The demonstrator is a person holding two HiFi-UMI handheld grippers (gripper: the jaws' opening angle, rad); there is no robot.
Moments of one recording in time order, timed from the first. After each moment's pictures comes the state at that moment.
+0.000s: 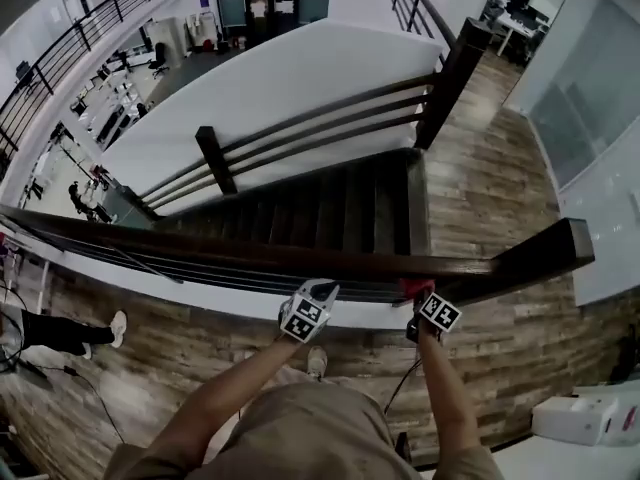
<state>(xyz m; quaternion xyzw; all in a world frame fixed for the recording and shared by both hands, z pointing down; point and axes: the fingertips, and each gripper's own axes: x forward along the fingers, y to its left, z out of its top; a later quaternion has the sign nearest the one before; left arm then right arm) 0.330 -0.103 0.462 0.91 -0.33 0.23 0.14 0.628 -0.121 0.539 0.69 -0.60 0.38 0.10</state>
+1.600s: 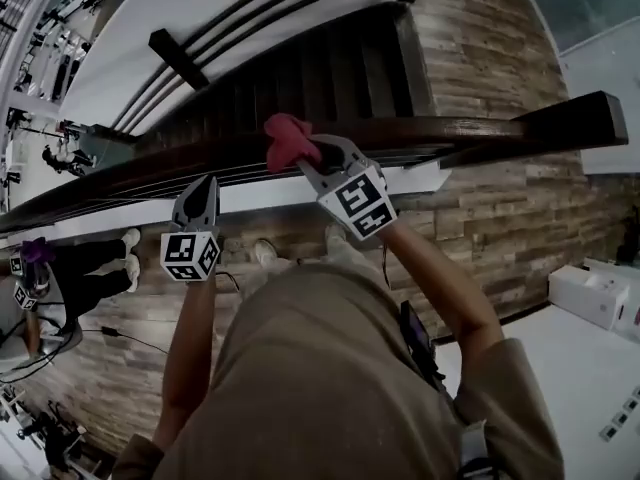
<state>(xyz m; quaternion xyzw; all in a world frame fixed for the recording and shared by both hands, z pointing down) 0.024 -0.126 0.402 0.85 -0.49 0.14 0.13 0.192 -0.144 0.360 0.37 -0.91 0.07 0.18</state>
